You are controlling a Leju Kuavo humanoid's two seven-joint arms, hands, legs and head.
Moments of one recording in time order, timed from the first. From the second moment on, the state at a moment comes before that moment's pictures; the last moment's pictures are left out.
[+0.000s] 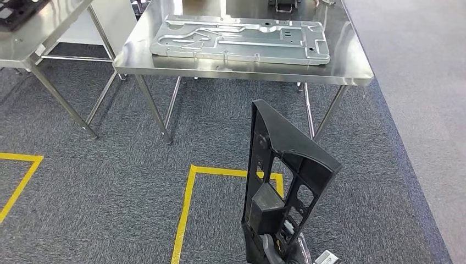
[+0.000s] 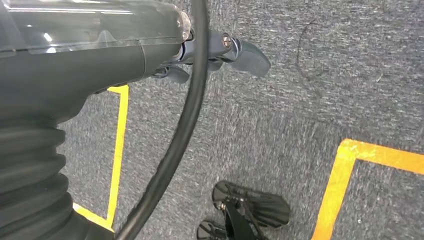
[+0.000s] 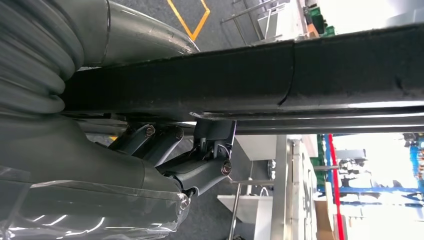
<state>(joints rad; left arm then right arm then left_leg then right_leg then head) -0.01 -0.03 0.92 -0.27 -0.79 0.05 -0.22 0.37 0.16 0.22 -1.71 0.02 0.12 -0.51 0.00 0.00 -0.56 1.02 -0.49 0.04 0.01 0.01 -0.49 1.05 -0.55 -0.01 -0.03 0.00</state>
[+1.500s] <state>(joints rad) -0.02 -0.03 1.00 -0.27 -0.89 0.02 -0.25 0.32 0.15 0.22 -1.58 0.05 0.01 -0.45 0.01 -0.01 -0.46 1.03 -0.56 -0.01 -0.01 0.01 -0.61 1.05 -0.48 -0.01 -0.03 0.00</state>
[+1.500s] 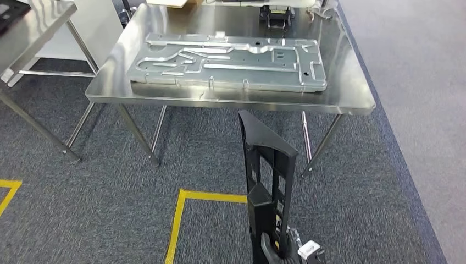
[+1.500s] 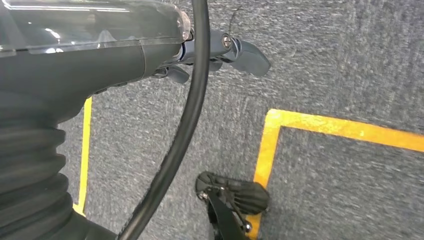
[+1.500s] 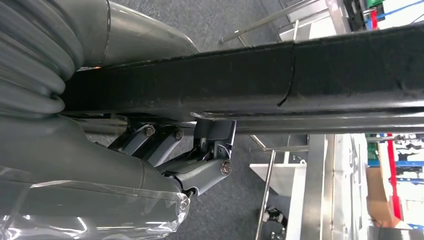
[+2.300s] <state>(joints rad) -0.01 -0.03 1.02 -0.27 -0.90 0.02 -0.26 0.32 0.16 0.22 -1.55 0.05 0.01 -0.45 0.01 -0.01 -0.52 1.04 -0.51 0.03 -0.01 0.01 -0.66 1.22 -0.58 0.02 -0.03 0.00</state>
